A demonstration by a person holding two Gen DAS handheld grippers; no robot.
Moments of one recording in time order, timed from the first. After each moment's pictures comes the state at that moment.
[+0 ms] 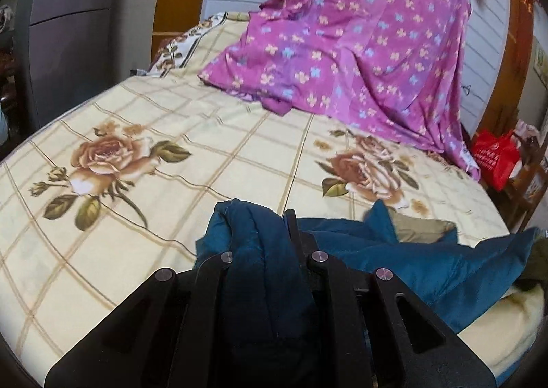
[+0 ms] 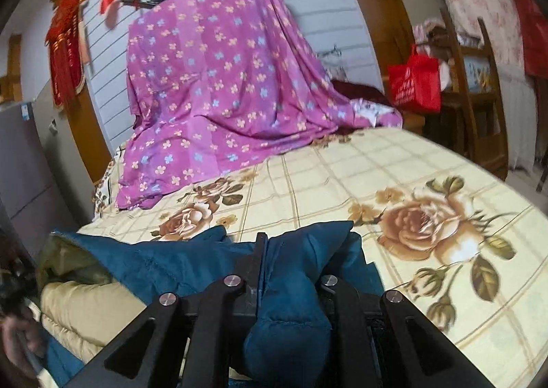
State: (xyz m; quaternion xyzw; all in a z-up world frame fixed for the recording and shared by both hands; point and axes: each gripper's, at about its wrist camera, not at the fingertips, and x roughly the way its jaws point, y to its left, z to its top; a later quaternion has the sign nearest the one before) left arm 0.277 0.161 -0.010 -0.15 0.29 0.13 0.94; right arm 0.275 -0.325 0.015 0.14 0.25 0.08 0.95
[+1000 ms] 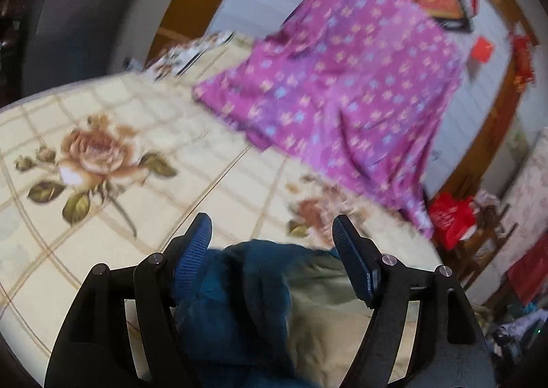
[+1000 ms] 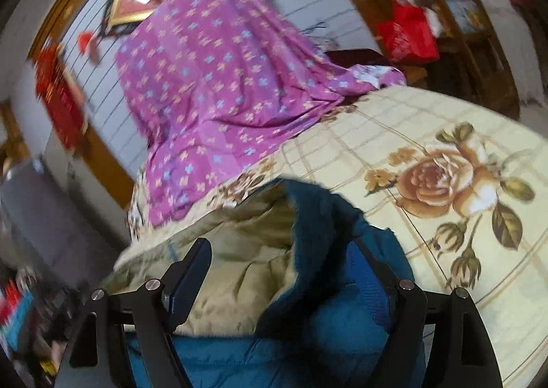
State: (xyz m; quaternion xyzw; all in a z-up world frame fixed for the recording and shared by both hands) left arm 0.225 0.196 0.039 -0.27 0.19 0.07 0.94; right arm 0.255 -0.335 0.030 0.24 0.27 0.12 0.93
